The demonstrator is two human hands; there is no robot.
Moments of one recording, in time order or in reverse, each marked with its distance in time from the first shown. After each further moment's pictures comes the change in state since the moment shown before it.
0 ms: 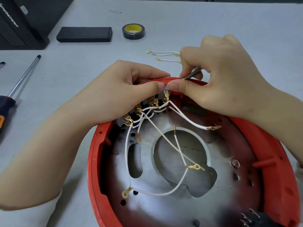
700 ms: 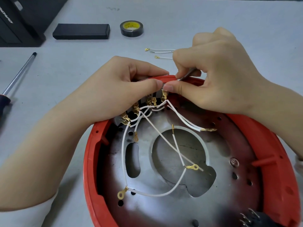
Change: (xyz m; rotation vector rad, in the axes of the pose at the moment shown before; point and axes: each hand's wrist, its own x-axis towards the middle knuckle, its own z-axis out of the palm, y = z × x) left_hand 0.001 0.004 0.001 -0.024 0.015 -0.029; right_hand 0.004 0.003 0.001 -0.017 -0.001 -0.157
